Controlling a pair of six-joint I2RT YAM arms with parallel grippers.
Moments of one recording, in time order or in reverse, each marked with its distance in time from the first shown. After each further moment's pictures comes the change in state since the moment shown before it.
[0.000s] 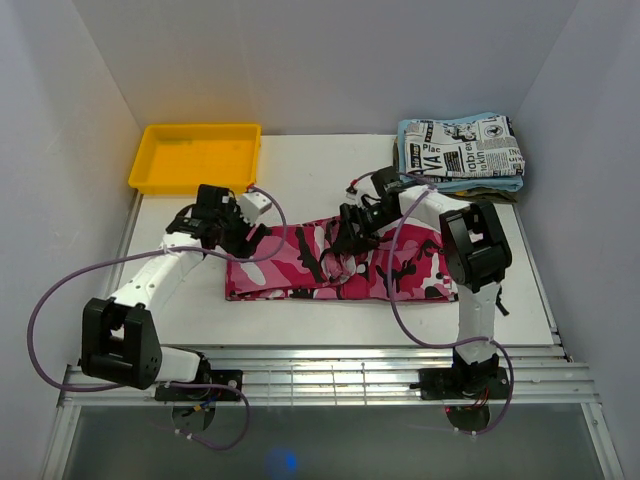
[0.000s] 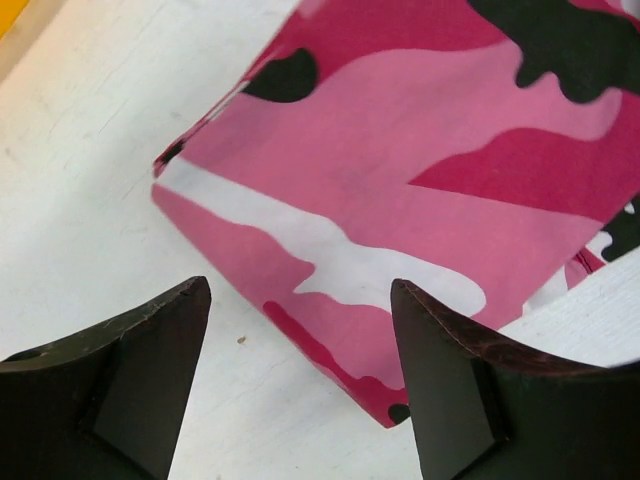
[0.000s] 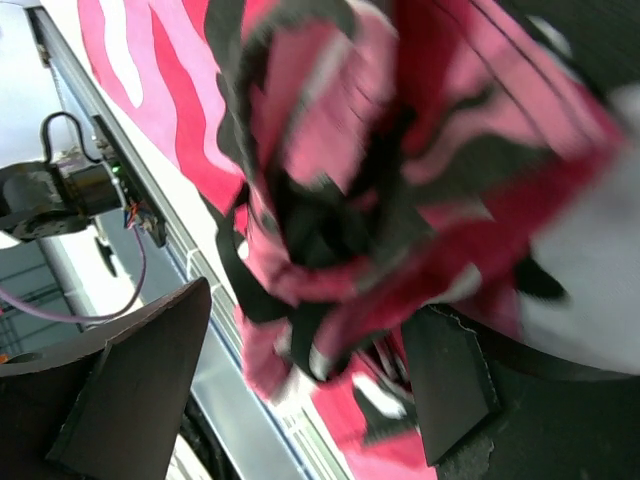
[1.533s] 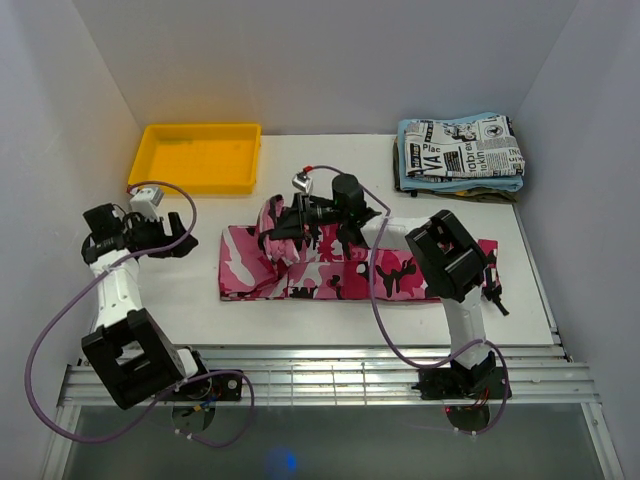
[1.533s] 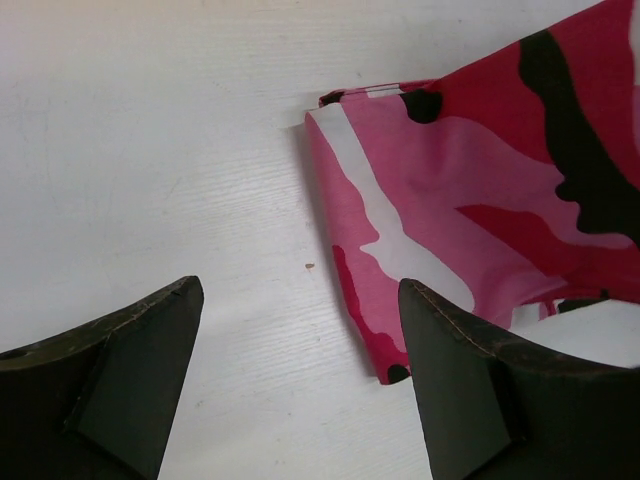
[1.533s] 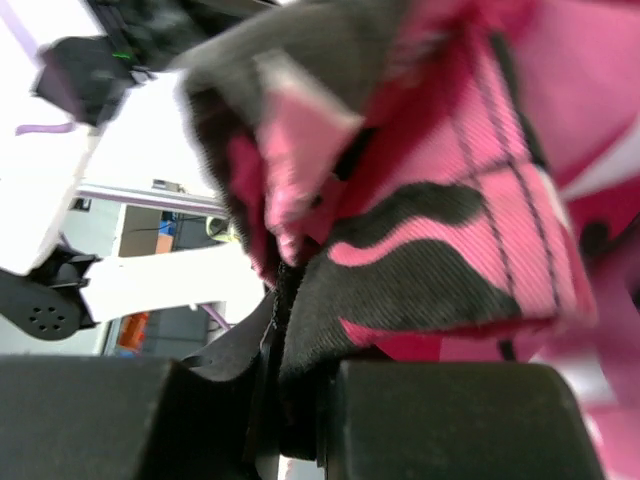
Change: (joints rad) left arm 0.779 -0.076 -0.043 0.000 0.538 -0.212; right arm 0.304 0.054 -0.029 1.321 -0.143 1.025
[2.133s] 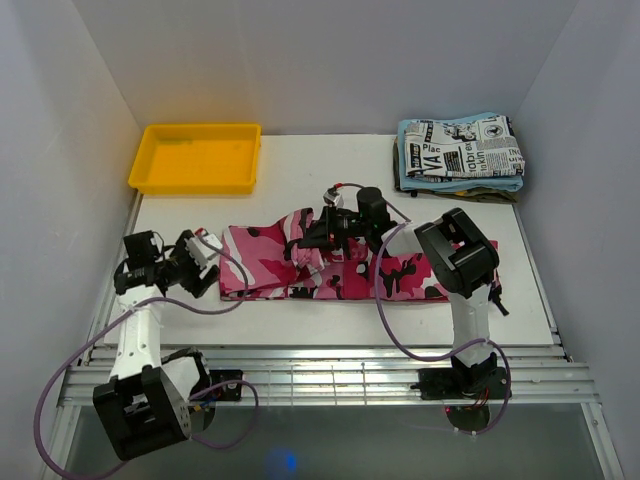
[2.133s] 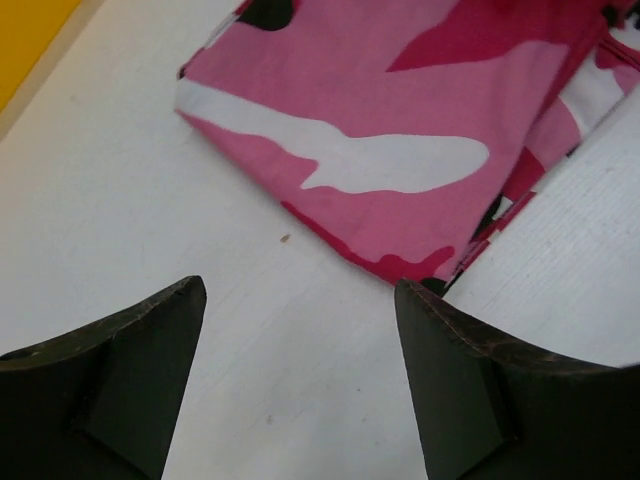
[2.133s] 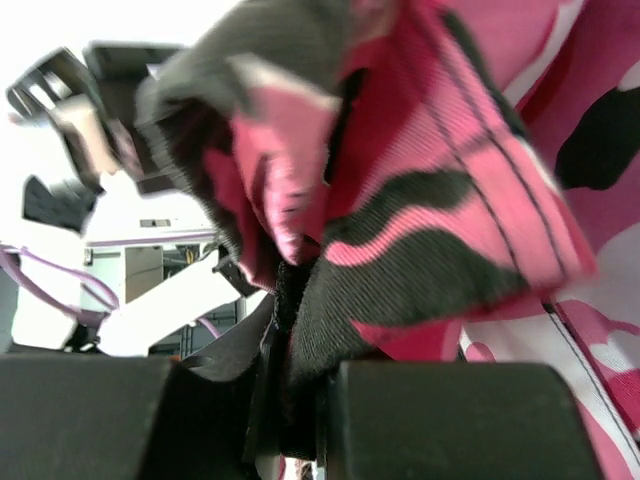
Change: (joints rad) left arm -0.150 -0.268 -0.220 -0.092 0.016 0.721; right arm -0.118 -0.035 -0.323 0.026 -0.007 -0.006
